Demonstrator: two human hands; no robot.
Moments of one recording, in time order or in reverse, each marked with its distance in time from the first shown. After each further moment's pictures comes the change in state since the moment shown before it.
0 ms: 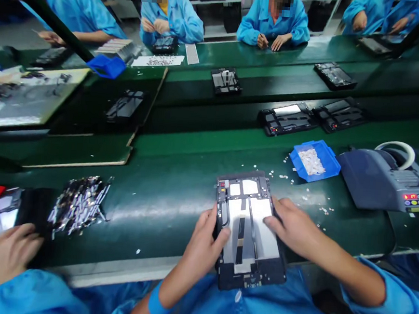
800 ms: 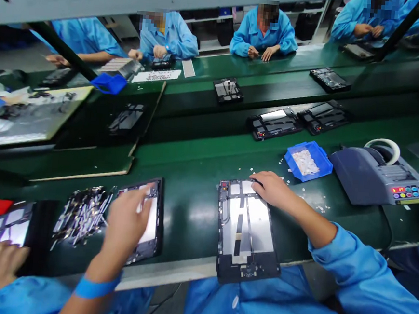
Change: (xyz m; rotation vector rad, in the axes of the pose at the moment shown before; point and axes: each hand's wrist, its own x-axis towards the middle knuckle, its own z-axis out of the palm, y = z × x) left_hand 0.049 -0.051 -0.153 0.721 0.399 0.204; right_hand 0.102 0.010 0.015 0.058 0.041 -0.126
